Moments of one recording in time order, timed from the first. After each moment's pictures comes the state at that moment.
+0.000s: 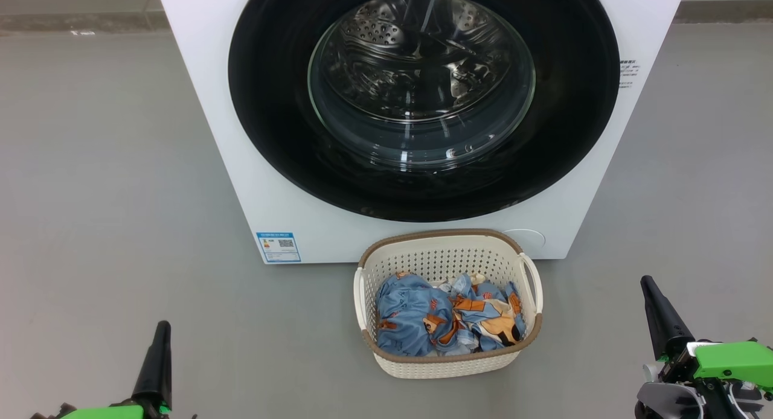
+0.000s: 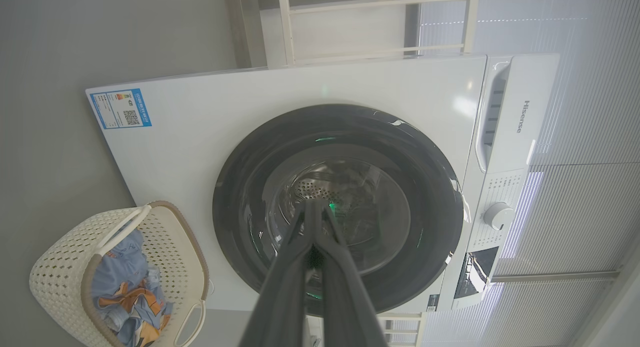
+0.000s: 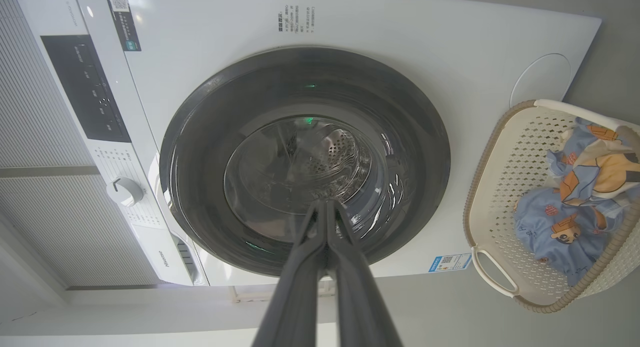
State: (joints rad) left arm -0.06 0.04 0.08 0.26 -1.62 -0.13 0.11; right arm -0.06 -0.04 -0.13 0.27 1.62 0.12 0.11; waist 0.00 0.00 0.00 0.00
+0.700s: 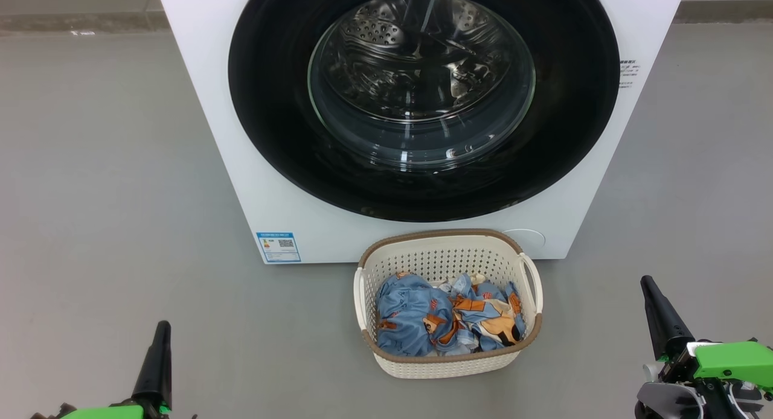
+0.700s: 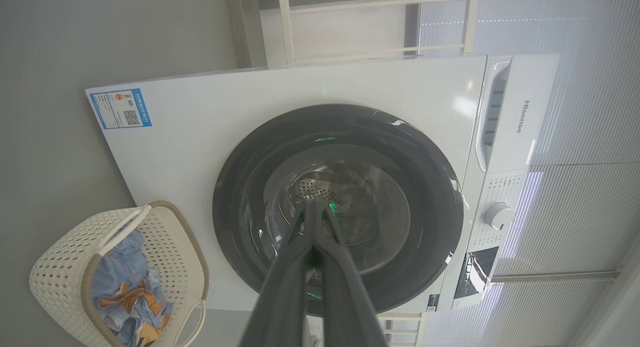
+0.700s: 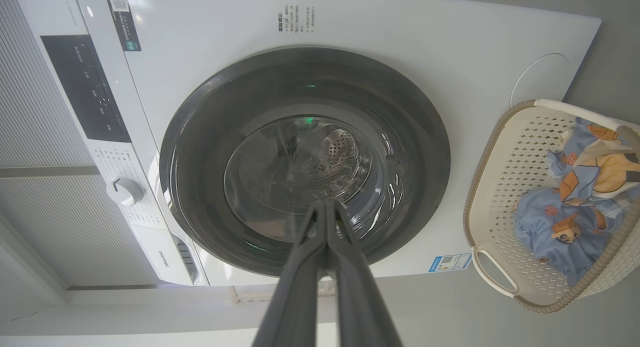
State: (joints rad) left arm -0.06 0.04 0.08 0.26 -1.62 -0.13 0.11; right arm -0.06 -0.04 -0.13 0.27 1.62 0.12 0.11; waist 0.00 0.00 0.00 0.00
